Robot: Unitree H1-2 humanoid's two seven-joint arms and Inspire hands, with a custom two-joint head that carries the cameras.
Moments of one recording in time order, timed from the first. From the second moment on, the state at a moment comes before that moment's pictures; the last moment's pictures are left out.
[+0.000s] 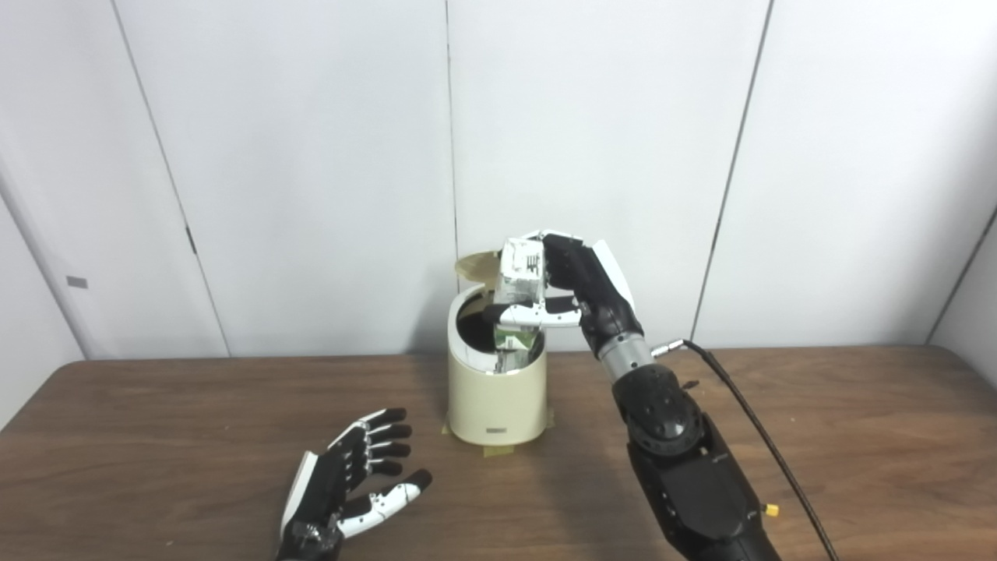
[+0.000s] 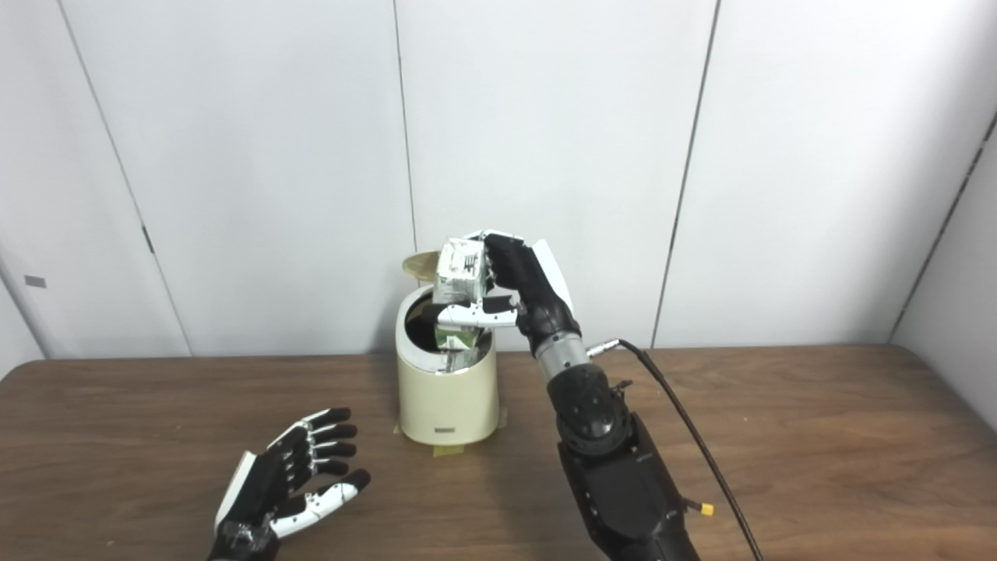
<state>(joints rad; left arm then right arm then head) -0.15 0.09 -0.02 0.08 0.08 -0.10 -0.05 -0.74 -0.03 0.10 0.40 -0.19 -0.10 -0.06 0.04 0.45</state>
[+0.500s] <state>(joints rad) -0.15 0.06 -0.03 0.07 0.09 -0.10 -0.04 -0.83 -0.08 0.18 0.65 -0.32 -0.40 -0.08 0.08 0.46</state>
